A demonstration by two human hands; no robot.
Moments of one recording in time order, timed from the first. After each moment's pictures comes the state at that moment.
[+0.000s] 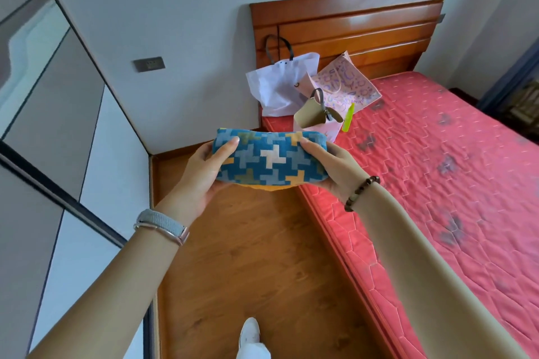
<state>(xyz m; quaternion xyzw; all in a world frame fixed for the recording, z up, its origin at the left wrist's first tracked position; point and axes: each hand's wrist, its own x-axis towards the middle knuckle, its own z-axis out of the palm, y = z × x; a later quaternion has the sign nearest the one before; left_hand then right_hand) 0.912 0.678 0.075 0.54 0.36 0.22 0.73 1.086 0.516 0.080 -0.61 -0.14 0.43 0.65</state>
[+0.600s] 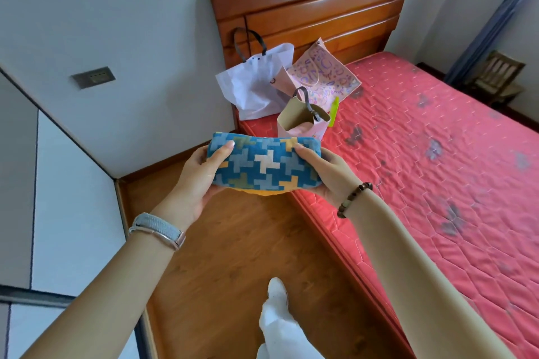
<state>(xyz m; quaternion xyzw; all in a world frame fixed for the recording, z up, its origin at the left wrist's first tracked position) 1.023 0.830 0.055 0.56 0.34 0.13 0.74 1.161 0.641 0.056 -0.62 -0.05 0.39 0.68</state>
